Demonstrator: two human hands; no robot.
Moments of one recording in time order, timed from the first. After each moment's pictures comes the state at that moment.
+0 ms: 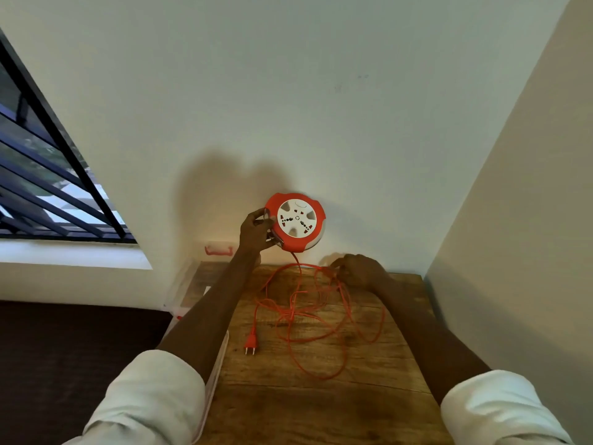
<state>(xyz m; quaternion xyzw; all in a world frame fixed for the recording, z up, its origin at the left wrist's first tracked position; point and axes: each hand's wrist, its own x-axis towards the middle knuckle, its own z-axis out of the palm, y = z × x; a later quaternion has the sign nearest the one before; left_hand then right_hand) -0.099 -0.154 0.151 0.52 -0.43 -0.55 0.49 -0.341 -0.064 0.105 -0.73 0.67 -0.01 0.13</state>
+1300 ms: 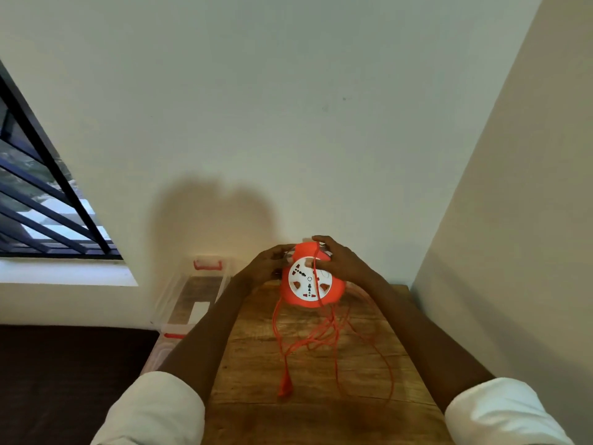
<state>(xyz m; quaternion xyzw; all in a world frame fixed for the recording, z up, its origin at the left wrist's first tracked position) -0.103 -0.126 0.133 0.39 -0.64 -0.61 0.27 -0.326 -0.077 0.145 -0.67 0.62 -0.27 0.29</state>
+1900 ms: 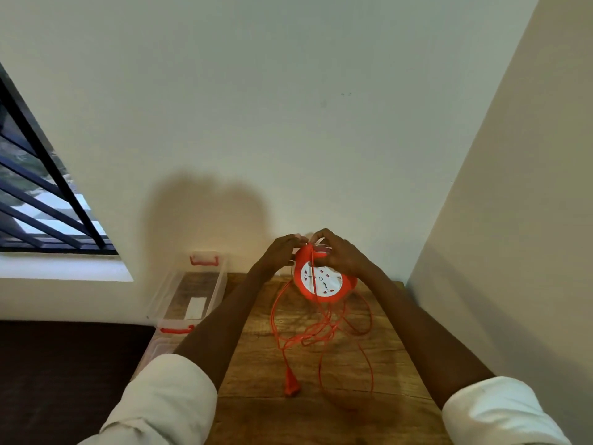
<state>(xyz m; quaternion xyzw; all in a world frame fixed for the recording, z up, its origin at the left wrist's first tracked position) -0.149 -0.118 0.158 0.45 -0.66 -0.53 0.28 -0.335 -0.078 0.150 -0.69 0.63 -0.25 0.27</state>
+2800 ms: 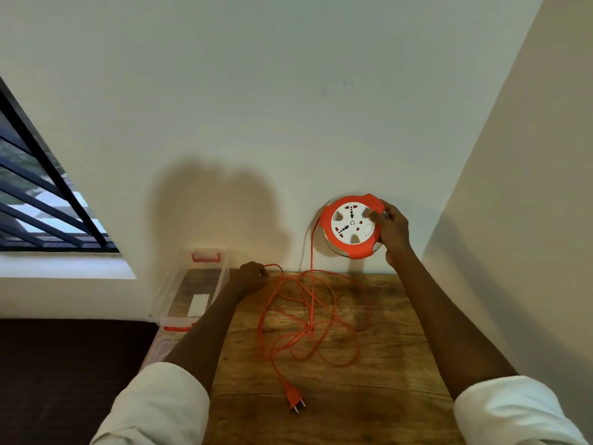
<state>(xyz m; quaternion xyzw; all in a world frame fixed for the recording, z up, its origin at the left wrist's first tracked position) -0.078 -0.130 0.098 0.57 -0.78 -0.26 0.04 -0.401 -0.081 0.159 -0.33 0.63 -0.63 0.32</state>
